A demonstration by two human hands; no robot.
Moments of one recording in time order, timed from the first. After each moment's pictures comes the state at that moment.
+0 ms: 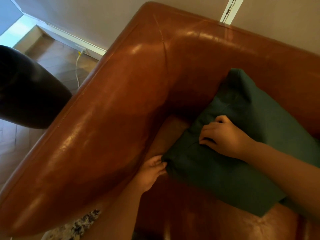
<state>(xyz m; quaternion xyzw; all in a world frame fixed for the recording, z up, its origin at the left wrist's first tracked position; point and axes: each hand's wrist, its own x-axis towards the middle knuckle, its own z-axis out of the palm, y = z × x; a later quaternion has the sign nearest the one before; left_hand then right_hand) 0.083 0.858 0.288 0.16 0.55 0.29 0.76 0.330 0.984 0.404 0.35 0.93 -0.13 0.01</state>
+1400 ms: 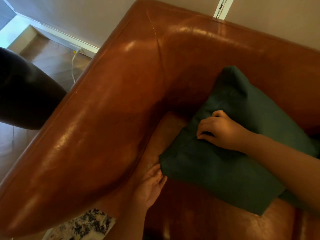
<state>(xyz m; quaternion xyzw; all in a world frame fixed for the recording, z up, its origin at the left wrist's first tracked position) 0.106 0.815 0.296 -0.07 0.49 0.43 0.75 0.337 0.992 0.407 0.35 0.92 -0.19 0.00</state>
